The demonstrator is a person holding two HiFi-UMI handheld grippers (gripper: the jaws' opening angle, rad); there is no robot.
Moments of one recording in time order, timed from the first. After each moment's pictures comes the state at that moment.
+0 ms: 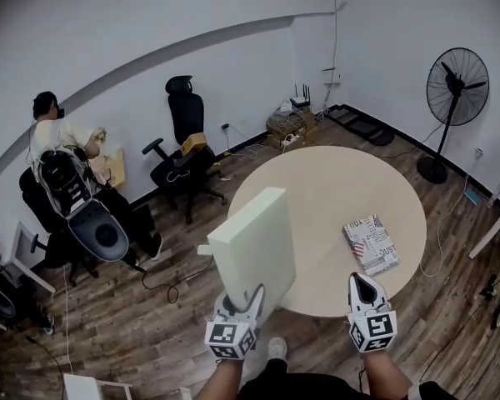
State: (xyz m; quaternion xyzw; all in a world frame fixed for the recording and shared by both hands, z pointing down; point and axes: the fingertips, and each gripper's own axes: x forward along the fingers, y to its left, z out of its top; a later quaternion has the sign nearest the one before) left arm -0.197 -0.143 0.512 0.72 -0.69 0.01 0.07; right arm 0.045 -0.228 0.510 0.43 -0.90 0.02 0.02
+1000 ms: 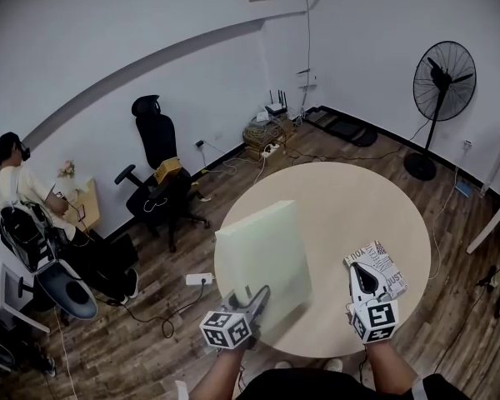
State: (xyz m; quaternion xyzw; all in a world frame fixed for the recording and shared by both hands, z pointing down) left arm -0.250 -0.346 0.549 0.79 -0.57 -0.02 0.22; right arm -0.009 -0.406 0.488 0.48 -0.88 0.00 0.04
